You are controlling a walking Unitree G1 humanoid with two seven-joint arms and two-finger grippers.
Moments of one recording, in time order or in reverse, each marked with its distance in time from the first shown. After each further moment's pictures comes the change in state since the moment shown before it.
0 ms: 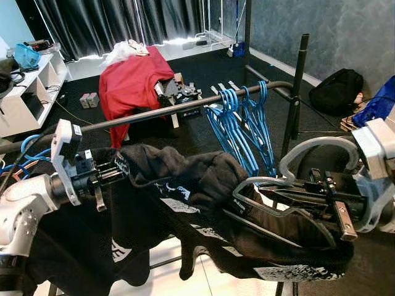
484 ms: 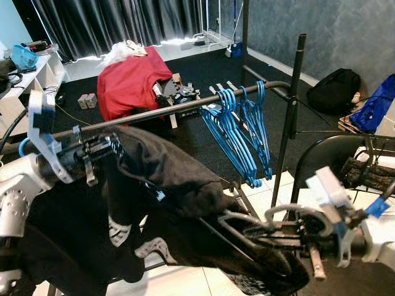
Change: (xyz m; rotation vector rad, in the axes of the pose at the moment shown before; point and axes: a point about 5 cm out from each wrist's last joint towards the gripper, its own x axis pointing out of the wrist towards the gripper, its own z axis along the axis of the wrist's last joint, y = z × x) left arm 0.016 0.012 0.031 -0.071 -0.216 0.046; right arm 0.018 0.024 -0.044 0.048 0.231 0.085
